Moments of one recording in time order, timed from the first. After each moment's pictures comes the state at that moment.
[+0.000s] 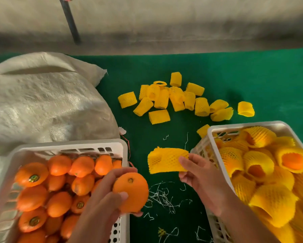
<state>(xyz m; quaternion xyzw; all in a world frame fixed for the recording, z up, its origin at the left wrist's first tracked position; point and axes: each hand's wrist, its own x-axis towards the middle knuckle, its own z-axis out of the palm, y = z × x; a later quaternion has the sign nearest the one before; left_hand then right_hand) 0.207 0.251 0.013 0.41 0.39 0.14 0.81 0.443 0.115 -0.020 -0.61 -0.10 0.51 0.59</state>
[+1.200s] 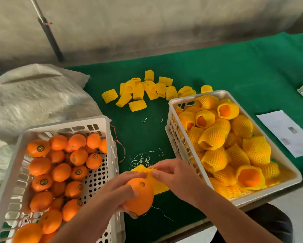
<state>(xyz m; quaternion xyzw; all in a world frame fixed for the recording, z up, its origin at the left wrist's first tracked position) 0.157 0.112 0.062 0.55 0.33 -0.09 0.76 0.326 -0.031 0.022 -0.77 -0.38 0.34 0.39</state>
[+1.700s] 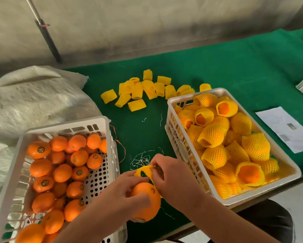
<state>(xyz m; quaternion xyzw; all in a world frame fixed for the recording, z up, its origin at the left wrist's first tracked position) 0.155 0.098 0.080 0.70 0.31 -0.13 0.63 0.304 -0.028 0.029 -0.81 -0.47 0.14 0.32</state>
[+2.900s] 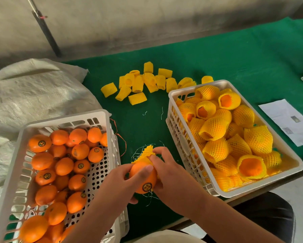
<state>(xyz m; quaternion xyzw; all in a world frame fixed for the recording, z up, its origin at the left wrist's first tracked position) 0.162 0.092 0.060 0.71 0.40 -0.03 0.58 0.293 -0.042 0.015 -0.79 -0.50 0.22 0.28</state>
